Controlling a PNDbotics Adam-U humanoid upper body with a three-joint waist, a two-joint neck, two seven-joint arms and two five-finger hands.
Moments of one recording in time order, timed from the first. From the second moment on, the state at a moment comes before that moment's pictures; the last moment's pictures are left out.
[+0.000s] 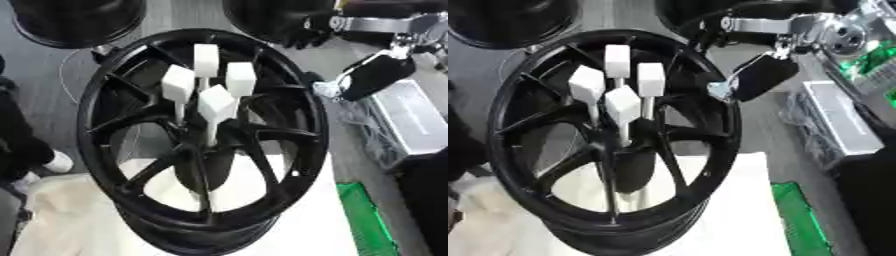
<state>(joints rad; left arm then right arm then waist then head) -0.13 0.46 0.21 -1.85 0.19 0.16 0.26 -0.89 -0.66 0.51 -1.79 0.28 0.26 0.74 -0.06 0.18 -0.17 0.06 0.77</state>
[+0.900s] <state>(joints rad) -0.14 0.46 0.21 -1.85 0.19 0.16 0.25 -0.92 -0.60 0.53 -1.74 0.31 0.25 0.70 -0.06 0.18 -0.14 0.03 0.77</state>
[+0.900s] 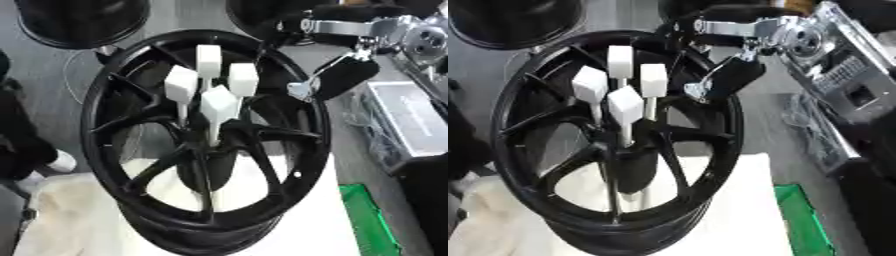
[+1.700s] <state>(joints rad) -0.16 0.46 0.21 -1.85 0.19 0.16 0.24 -0.93 -0.56 0.53 -1.69 0.31 0.21 0.72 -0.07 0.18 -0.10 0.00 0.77</state>
